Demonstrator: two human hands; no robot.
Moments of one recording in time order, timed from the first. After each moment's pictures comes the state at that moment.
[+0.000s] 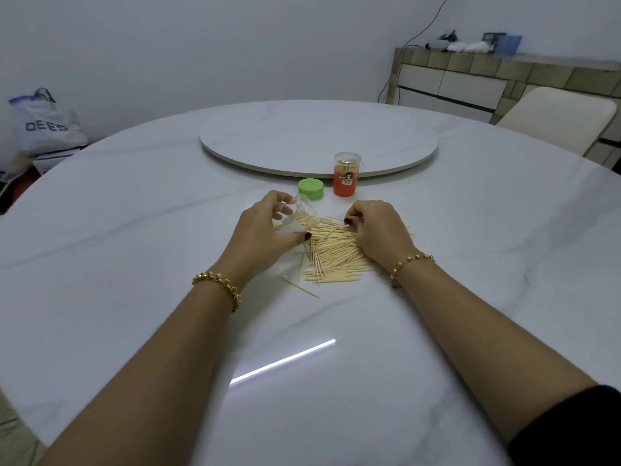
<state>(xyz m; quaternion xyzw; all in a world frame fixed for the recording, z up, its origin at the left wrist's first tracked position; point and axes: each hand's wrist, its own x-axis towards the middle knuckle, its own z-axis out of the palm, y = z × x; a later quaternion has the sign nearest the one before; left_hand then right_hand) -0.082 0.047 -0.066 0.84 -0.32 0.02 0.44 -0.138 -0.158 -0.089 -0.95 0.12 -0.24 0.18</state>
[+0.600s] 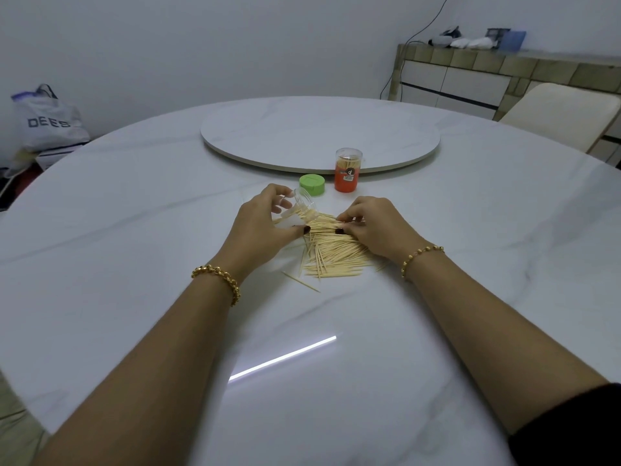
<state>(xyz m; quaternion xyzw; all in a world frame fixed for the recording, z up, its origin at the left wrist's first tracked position) -0.083 0.048 -0.063 0.84 -0.32 0.03 0.44 -0.144 -0.158 -0.079 -0.97 0.05 -0.18 0.18</state>
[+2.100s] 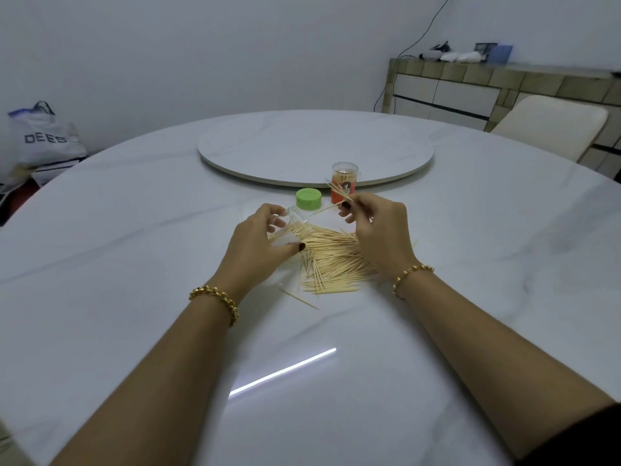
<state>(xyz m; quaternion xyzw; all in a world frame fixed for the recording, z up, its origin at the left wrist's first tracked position) -0.081 0.049 -0.068 0.84 -0.30 0.03 0.45 -0.152 -0.137 -0.069 -0.84 0.07 -0.41 0.34</state>
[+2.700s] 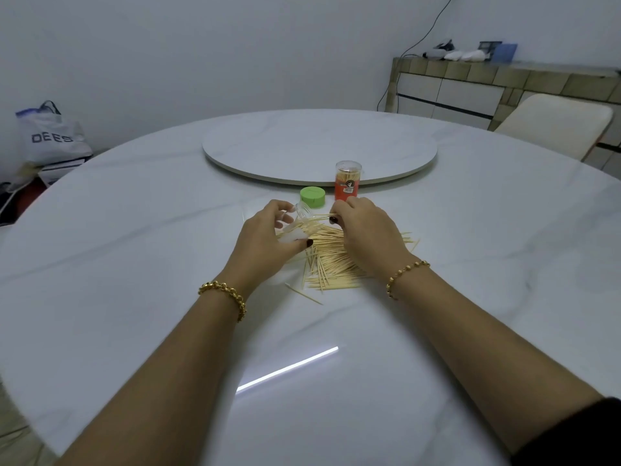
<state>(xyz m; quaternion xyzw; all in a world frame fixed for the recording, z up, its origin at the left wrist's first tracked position) -0.084 0.048 -0.066 0.84 -0.31 0.03 0.45 -0.148 -0.123 -0.068 -0.96 0.06 -0.27 0.04</state>
